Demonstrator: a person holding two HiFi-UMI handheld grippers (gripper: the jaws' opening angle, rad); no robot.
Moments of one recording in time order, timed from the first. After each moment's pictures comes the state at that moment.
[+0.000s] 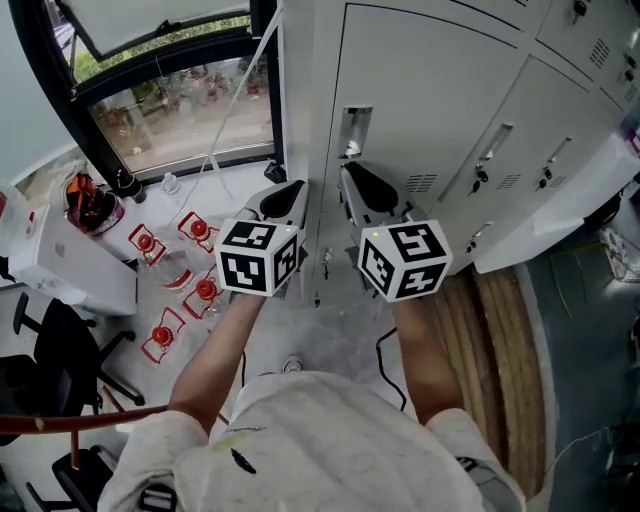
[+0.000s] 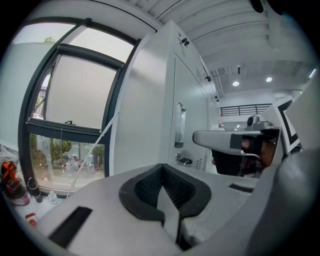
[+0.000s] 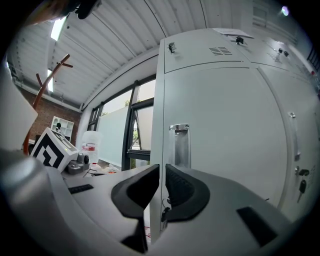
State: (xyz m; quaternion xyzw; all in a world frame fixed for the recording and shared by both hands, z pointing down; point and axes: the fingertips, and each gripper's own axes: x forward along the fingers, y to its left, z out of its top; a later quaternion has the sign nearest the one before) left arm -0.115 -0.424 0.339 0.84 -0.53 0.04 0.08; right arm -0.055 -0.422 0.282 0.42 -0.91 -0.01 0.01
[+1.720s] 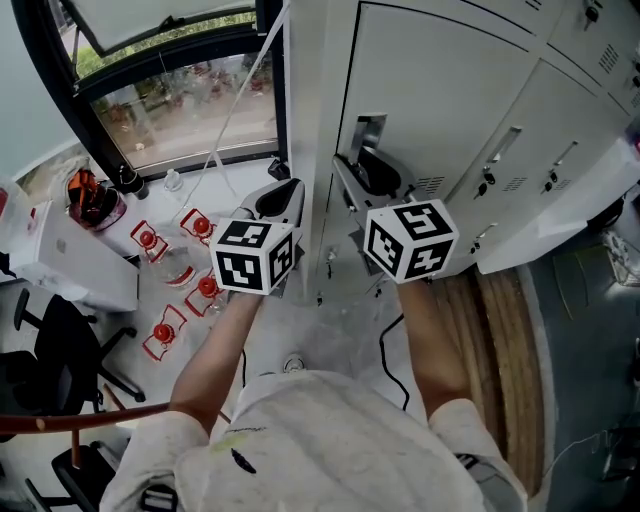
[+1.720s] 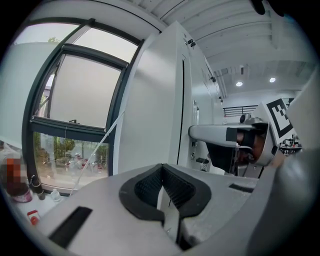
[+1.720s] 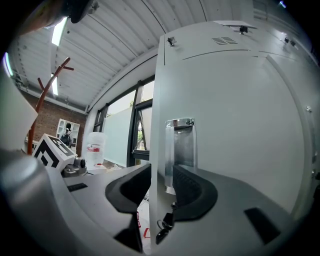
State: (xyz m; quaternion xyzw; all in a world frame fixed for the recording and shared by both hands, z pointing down) left arm -0.133 -0.430 0.343 0.83 -0.55 0.03 0.09; right arm -0.070 -0.444 0.276 0.39 -0.92 -0.01 0.01
